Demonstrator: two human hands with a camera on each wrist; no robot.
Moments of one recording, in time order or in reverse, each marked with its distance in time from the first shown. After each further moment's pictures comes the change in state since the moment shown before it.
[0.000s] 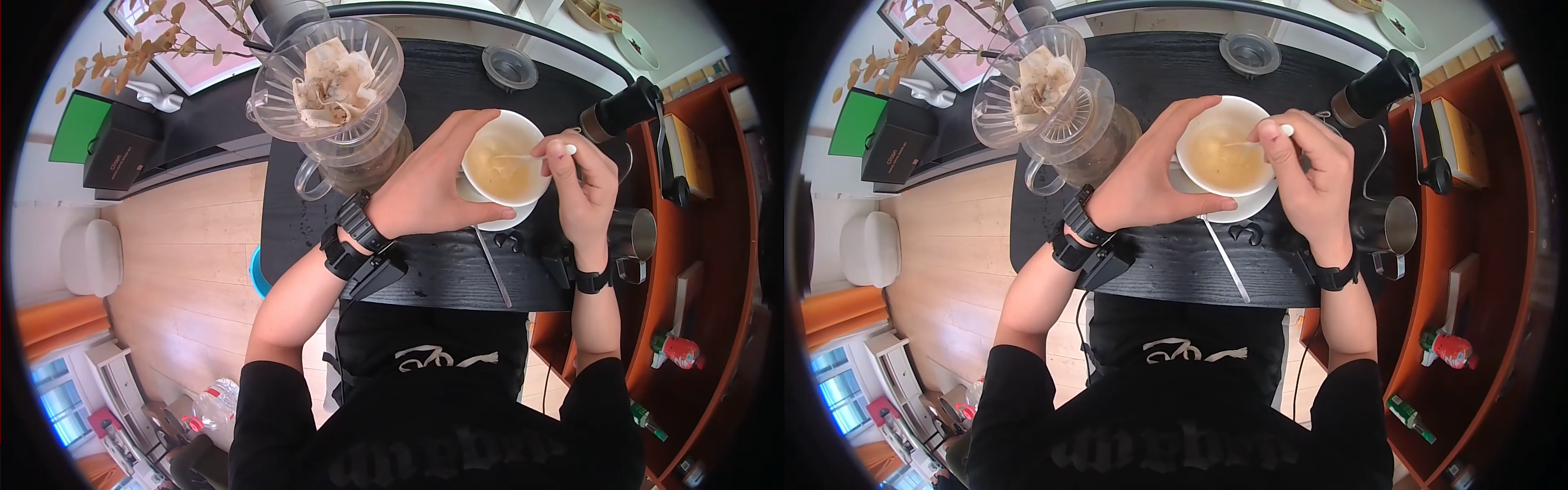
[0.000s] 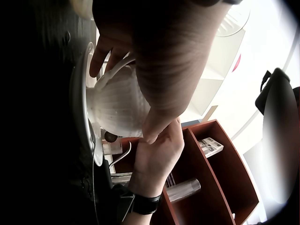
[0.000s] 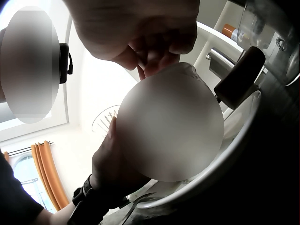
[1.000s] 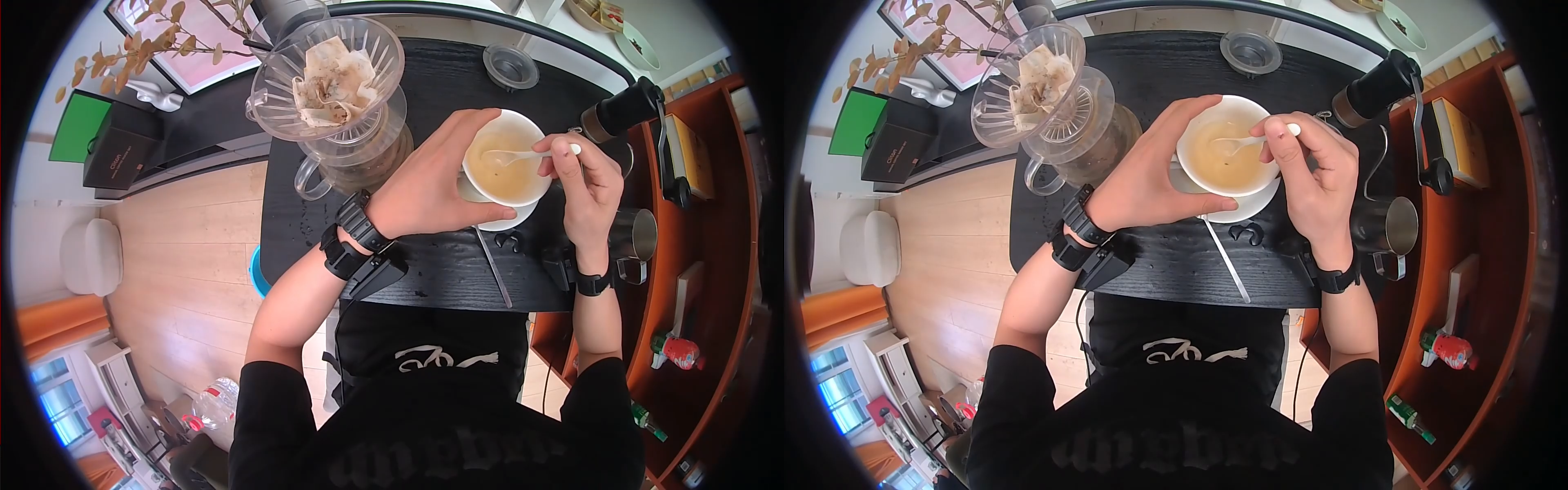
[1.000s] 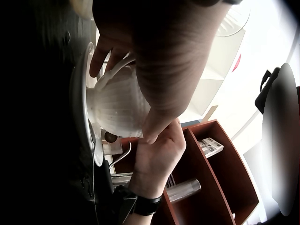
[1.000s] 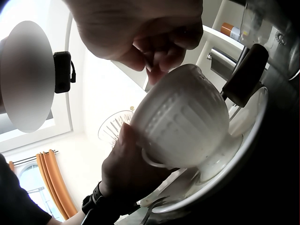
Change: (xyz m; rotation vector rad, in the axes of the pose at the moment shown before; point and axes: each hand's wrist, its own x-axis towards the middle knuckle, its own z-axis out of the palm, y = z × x) left_hand 0.001 0.000 0.000 0.004 0.000 0.009; right_hand -0.003 -0.002 0.001 0.094 0.016 0.074
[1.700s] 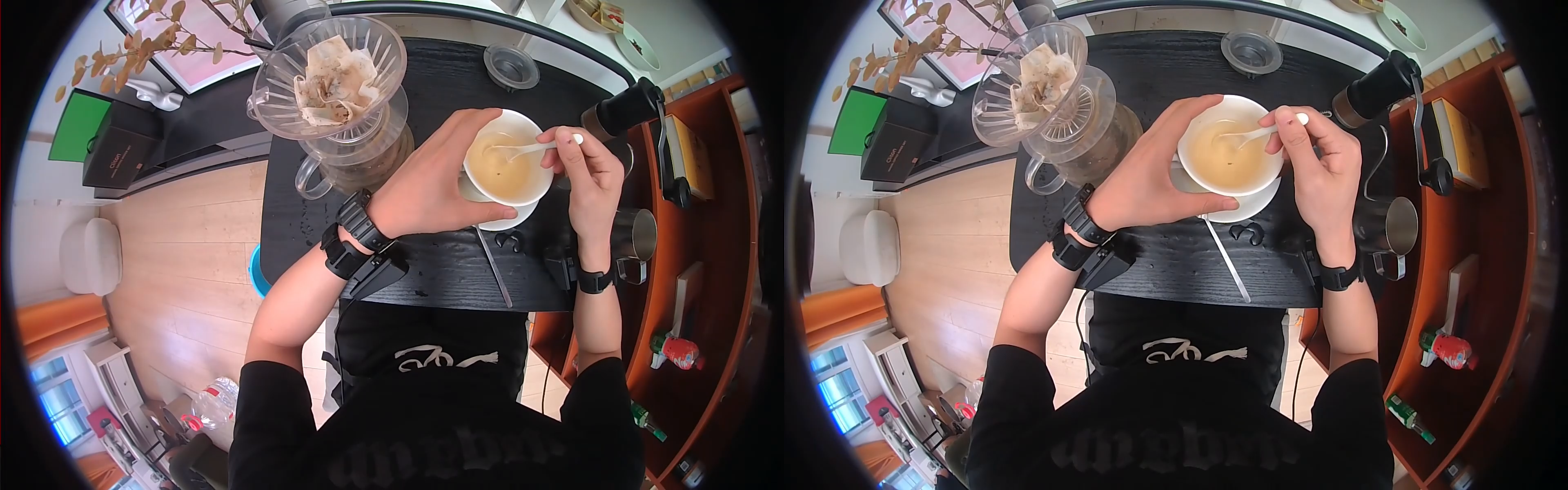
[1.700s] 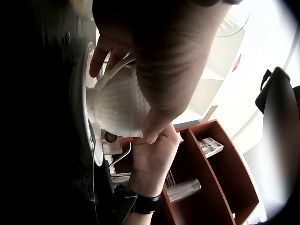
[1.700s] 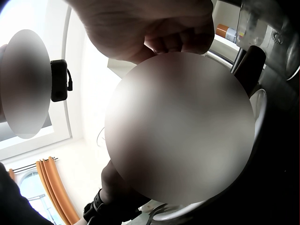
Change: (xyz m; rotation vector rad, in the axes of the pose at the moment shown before) left_hand 0.000 -0.001 0.000 0.001 0.007 -0.002; right_hand 0.002 0.005 0.000 0.086 0.050 0.172
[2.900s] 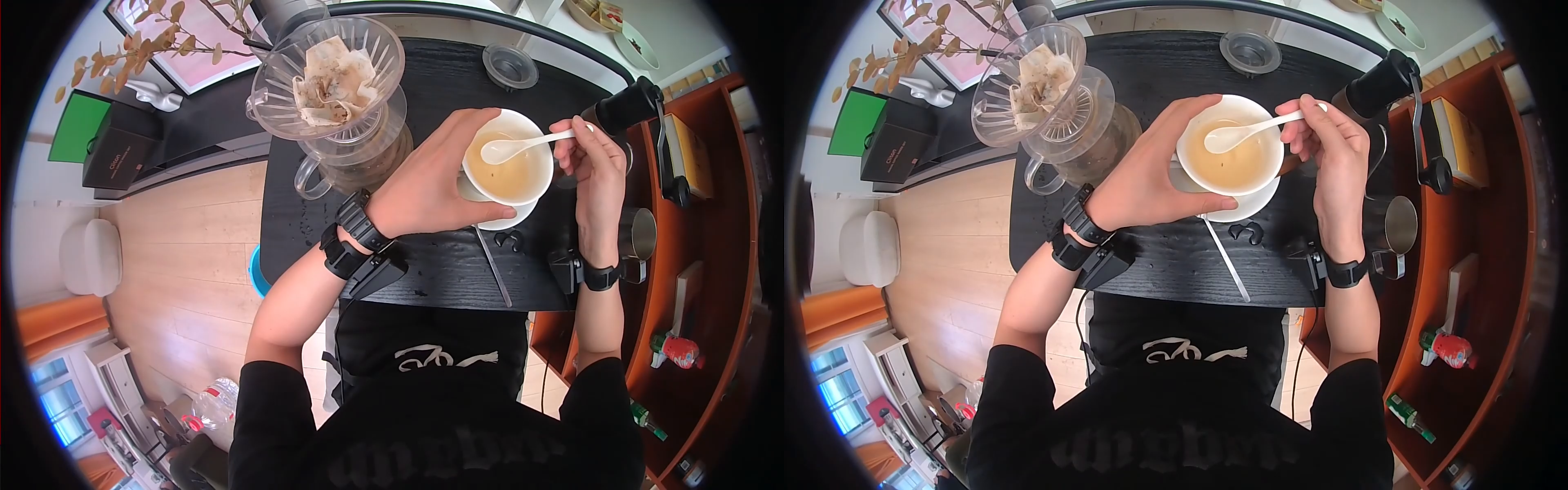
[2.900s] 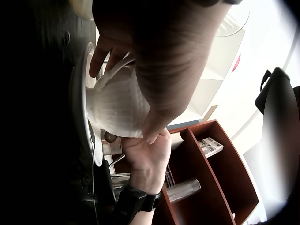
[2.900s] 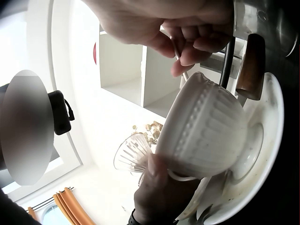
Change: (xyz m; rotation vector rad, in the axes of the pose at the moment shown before) left_hand 0.000 0.001 0.000 0.003 -0.011 -0.005; right_hand 0.011 0.008 -0.014 0.239 0.054 0.288
